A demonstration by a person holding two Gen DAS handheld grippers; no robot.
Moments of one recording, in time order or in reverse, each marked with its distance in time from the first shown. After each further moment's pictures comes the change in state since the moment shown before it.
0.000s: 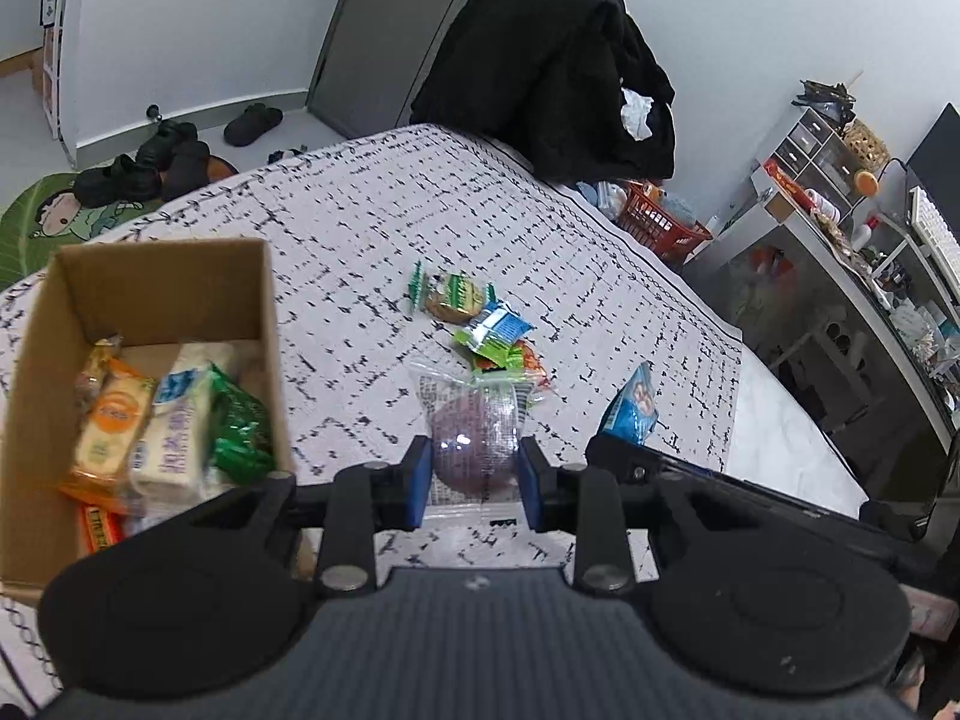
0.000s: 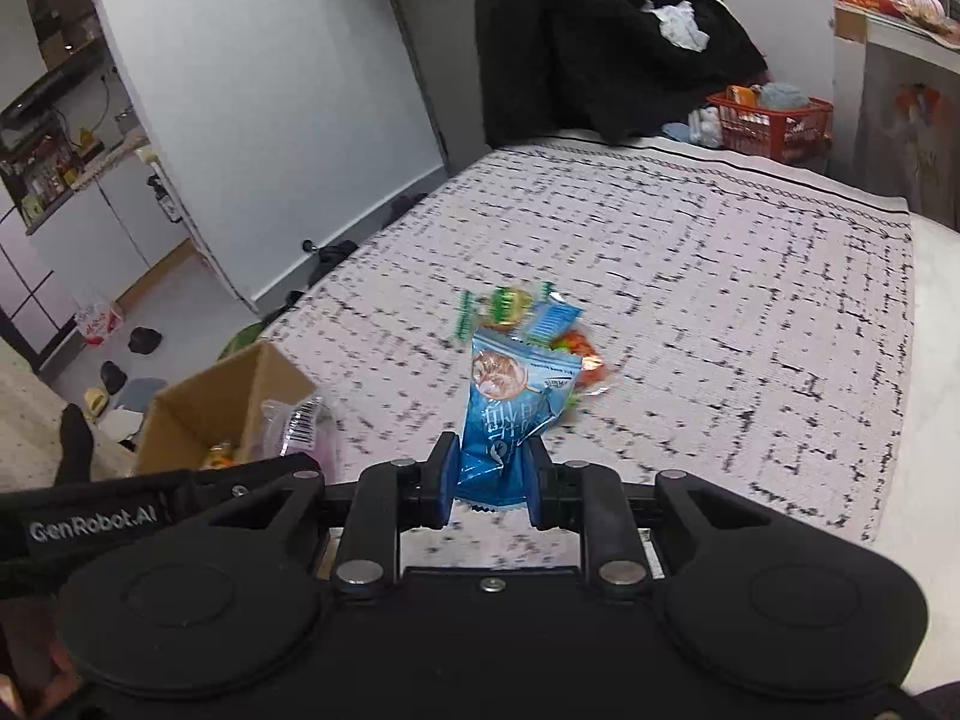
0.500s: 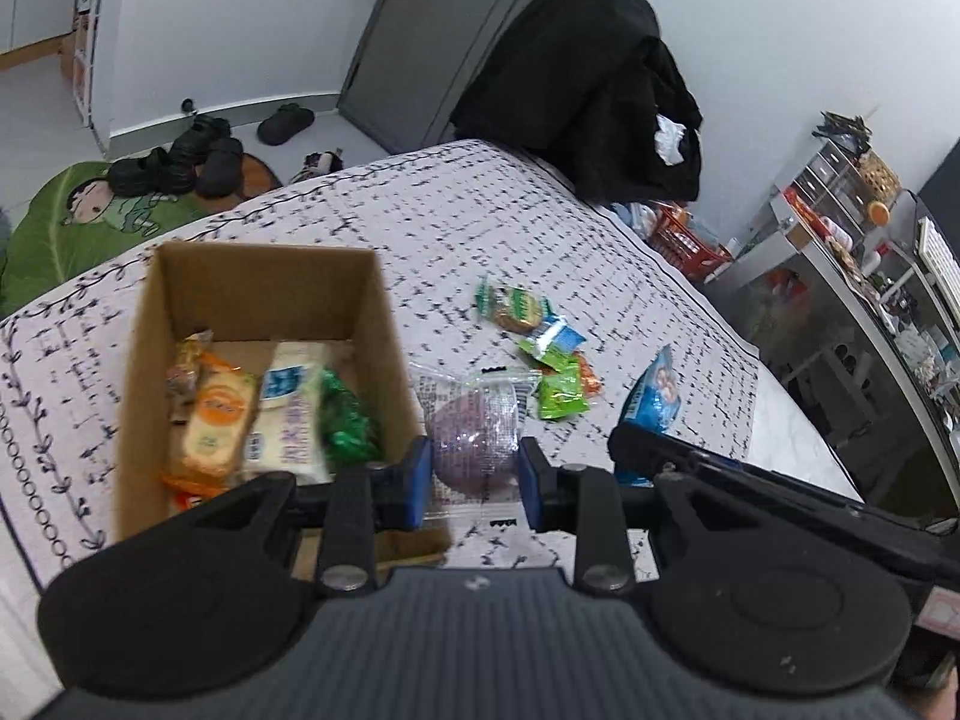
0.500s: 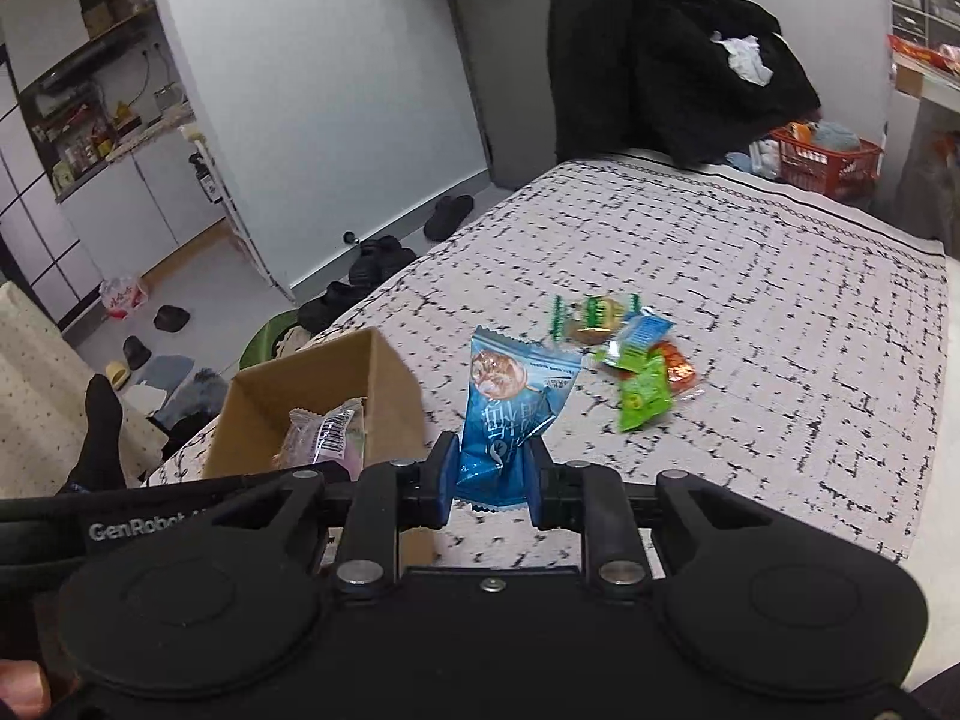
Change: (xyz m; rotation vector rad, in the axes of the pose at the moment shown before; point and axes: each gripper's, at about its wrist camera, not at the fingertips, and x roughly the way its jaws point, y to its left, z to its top) left arm -0.036 0.059 0.002 -0.054 -0.006 0.010; right arm -0.016 0.074 -0.004 -0.078 -0.006 0.023
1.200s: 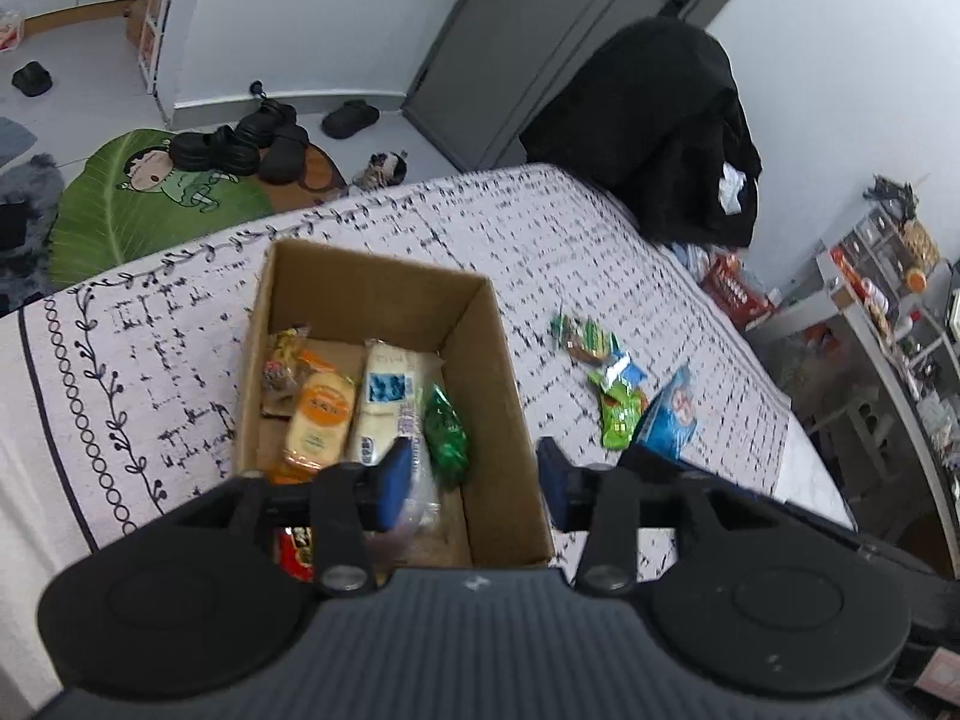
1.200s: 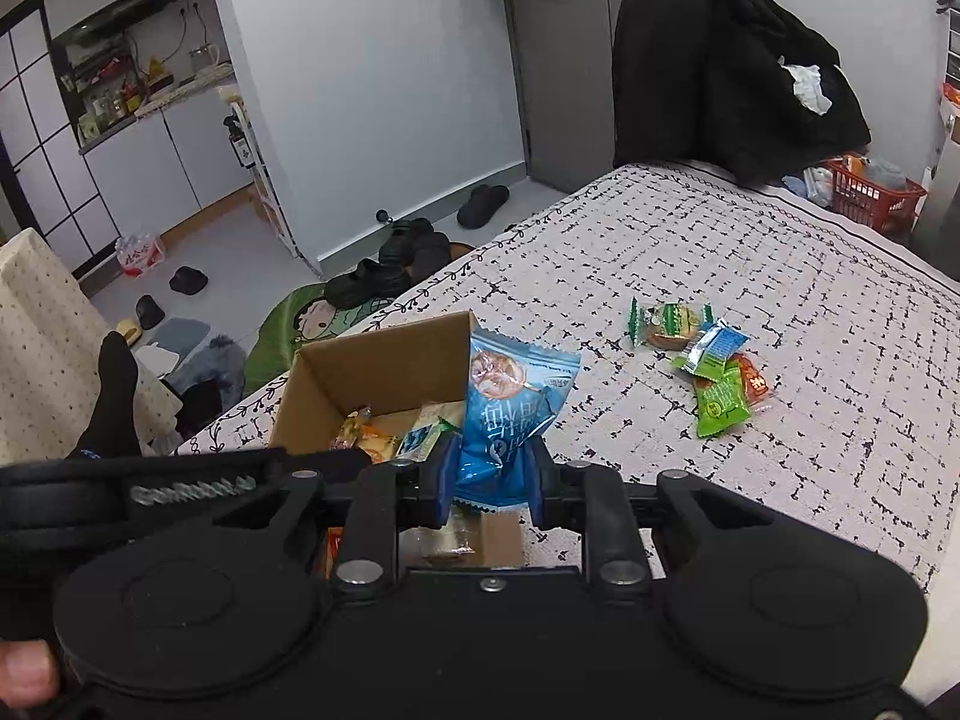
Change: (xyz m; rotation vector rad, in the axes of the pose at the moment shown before) left arm -0.026 0.052 0.009 -0.123 -0.036 0.049; right arm 0.010 0.059 0.000 -0.069 0.023 -0.001
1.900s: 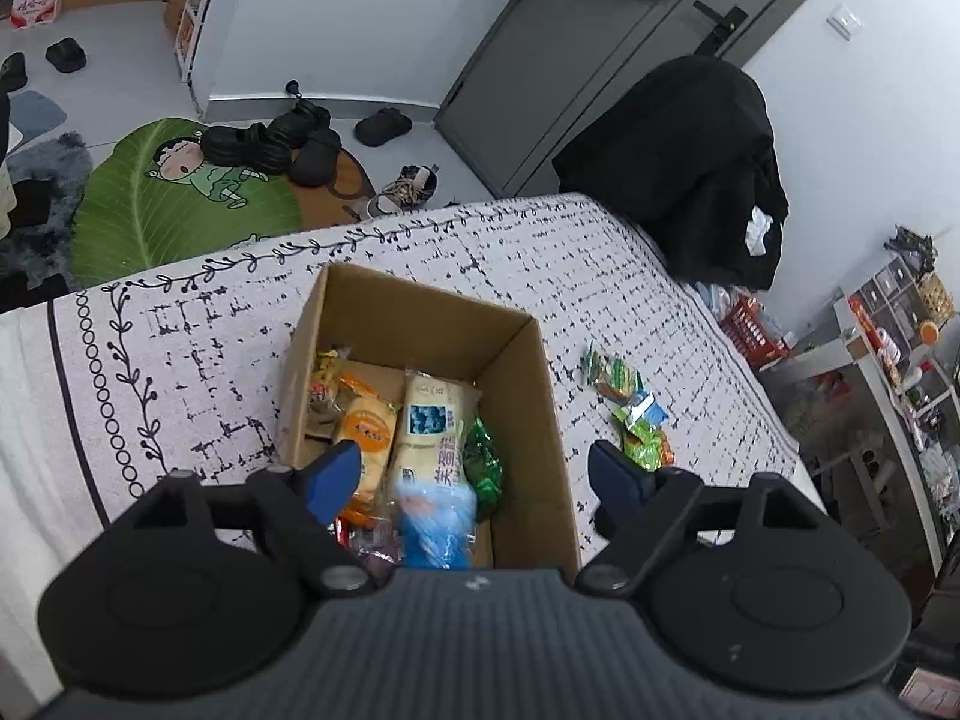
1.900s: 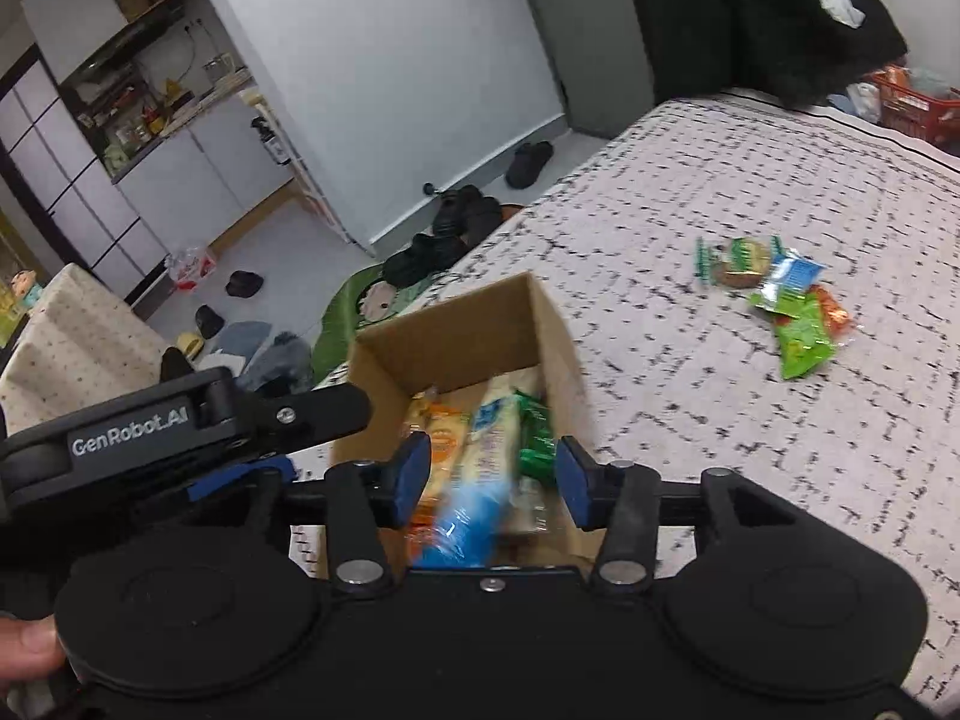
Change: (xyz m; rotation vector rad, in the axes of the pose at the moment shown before) left arm 0.000 0.020 0.015 -0.068 -0.009 0.019; right arm 0.015 -0.010 -0.002 0.130 0.077 0.140
